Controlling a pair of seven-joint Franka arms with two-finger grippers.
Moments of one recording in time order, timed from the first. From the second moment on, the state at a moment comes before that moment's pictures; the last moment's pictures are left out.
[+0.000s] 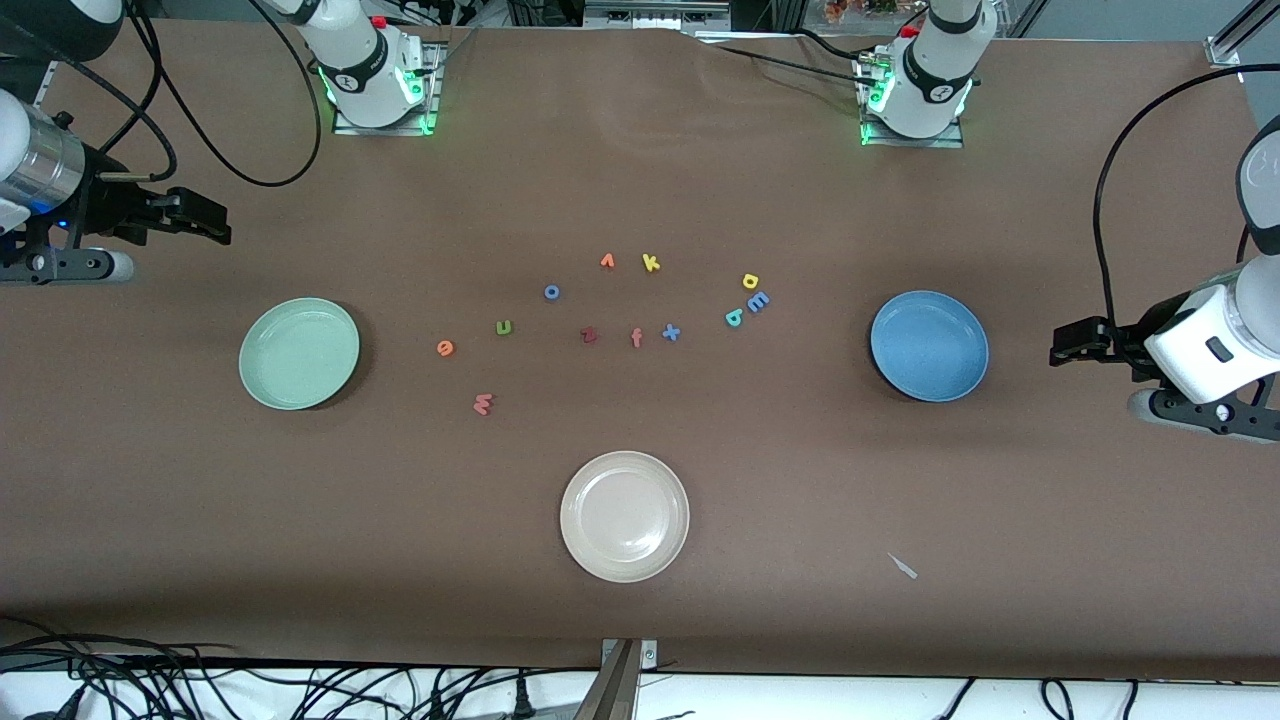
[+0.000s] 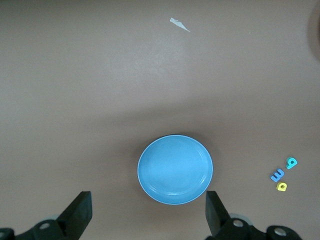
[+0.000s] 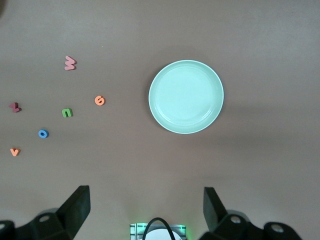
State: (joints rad) left arm 0.03 0.39 -0.04 -1.28 0.00 1.56 0.16; right arm 0.16 0.06 -0.10 -1.59 0.00 1.48 0.03
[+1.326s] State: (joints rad) left arm 0.02 0.39 -0.10 -1.29 0.00 1.56 0.16; right arm 0.16 0.06 -0.10 -1.59 0.00 1.48 0.03
